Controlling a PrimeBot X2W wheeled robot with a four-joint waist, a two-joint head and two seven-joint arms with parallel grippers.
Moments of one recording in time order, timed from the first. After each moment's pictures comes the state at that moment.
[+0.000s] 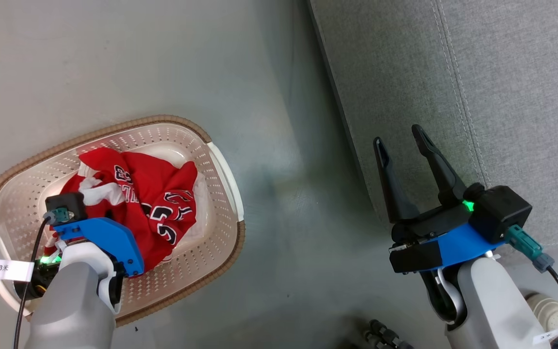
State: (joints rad) left arm -0.64 0.17 -0.10 1.12 -0.33 0.00 0.00; right arm -0.35 -0.05 0.19 0.18 0.19 0.13 -0.26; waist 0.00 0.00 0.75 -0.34
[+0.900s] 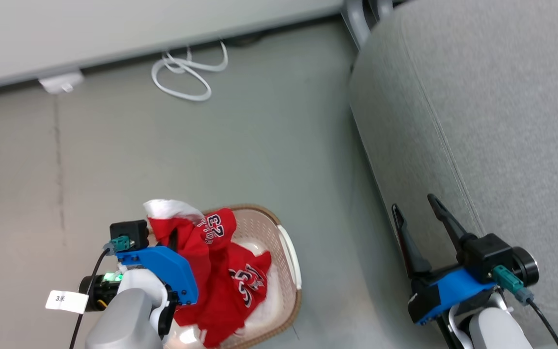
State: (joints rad) left arm -0.57 0.05 -0.22 1.16 -0.38 -0.12 -0.14; right arm -0.20 -0.05 0.10 0.28 0.04 0.13 -0.21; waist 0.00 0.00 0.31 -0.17
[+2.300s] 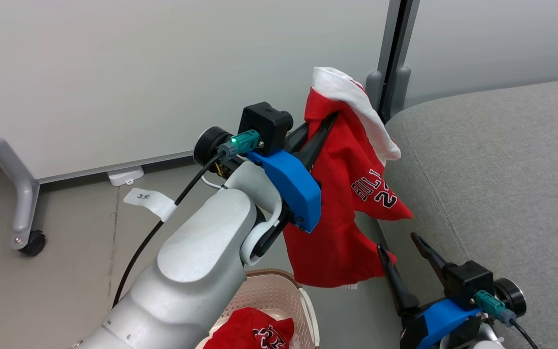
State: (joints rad) left arm -0.79 0.05 -0.77 0.53 -0.62 -0.08 0.00; right arm -0.06 -0.05 0.14 0.18 0.05 0.13 -0.07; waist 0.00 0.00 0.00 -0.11
